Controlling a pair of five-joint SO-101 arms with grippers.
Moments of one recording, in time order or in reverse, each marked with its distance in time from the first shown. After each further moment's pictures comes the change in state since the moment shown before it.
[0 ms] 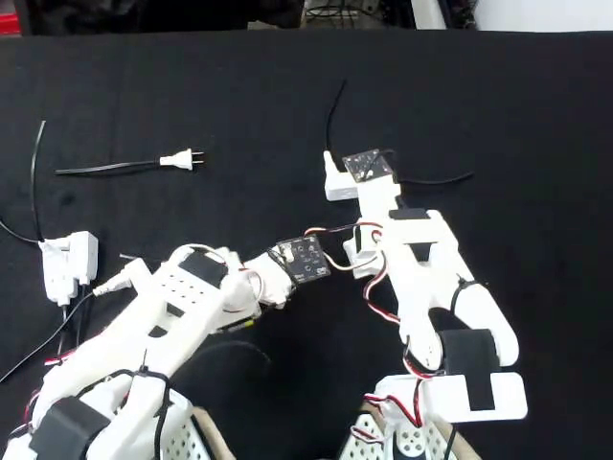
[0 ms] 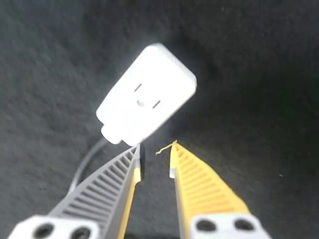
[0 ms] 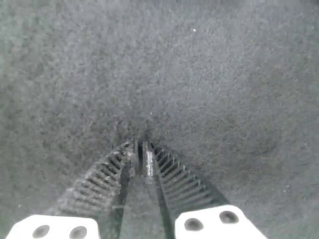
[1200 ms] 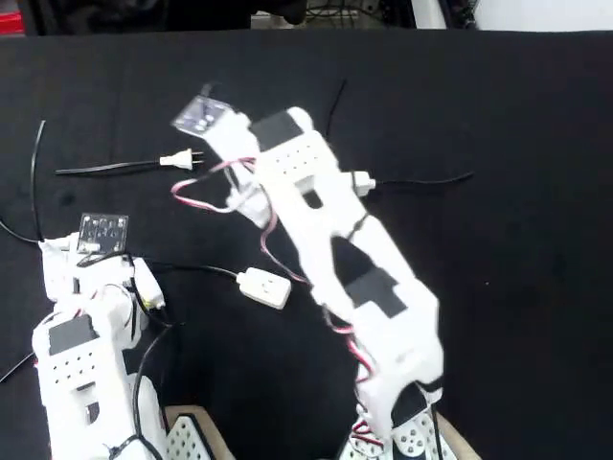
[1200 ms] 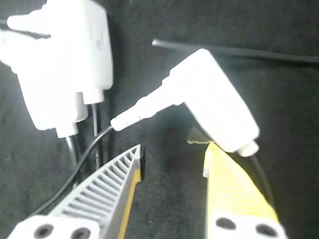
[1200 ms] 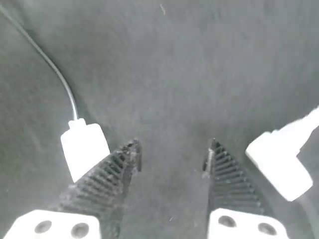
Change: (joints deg) left arm -51.6 -36.7 24.4 -2.6 17.6; right arm -28.2 32.1 -77.6 45.5 10.5
